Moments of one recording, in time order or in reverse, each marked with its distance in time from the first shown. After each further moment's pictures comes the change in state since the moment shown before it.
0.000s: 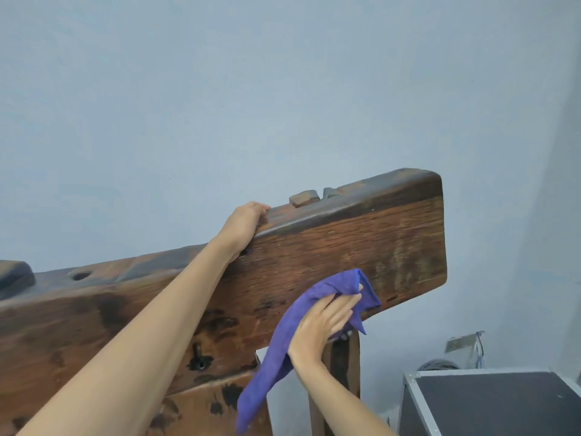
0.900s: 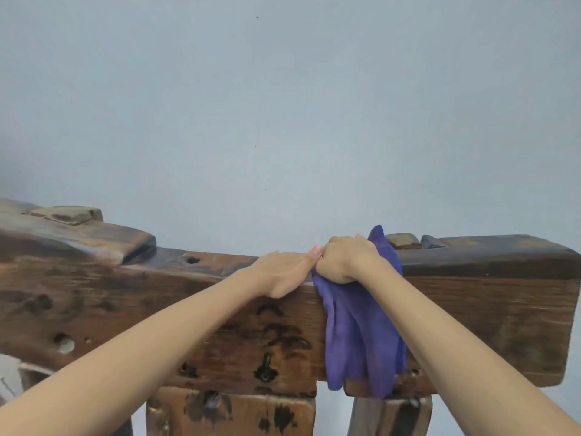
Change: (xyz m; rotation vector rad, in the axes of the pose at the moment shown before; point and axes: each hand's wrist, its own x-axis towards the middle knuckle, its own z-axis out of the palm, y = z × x) left_hand -0.048 -0.054 -0.078 0.514 -0.202 0.082; right_hand 0.076 -0.224 -0.047 -0.846 -0.857 -0.878
